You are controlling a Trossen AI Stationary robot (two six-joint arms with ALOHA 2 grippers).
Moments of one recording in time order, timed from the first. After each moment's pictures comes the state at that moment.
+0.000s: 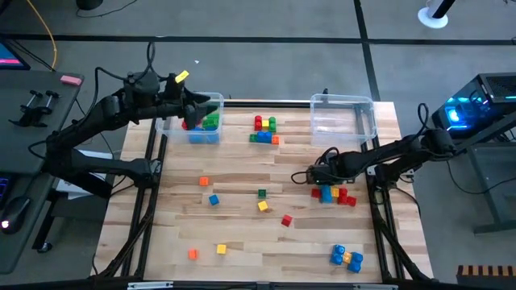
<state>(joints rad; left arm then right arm) 0.40 1.01 1.32 -0.60 0.02 -0.43 0.08 1.39 0.71 -0.79 0.18 1.59</state>
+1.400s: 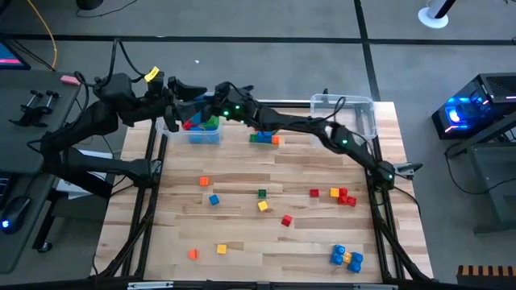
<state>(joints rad) 0.27 0.94 1.32 -0.33 0.02 -0.39 -0.27 2.50 2.32 0.20 0.07 0.57</state>
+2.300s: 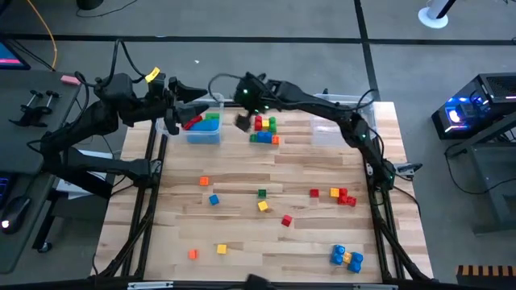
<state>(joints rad) 0.27 0.94 1.32 -0.35 0.05 -0.34 -0.36 2.25 2.32 -0.98 0.06 -0.03</state>
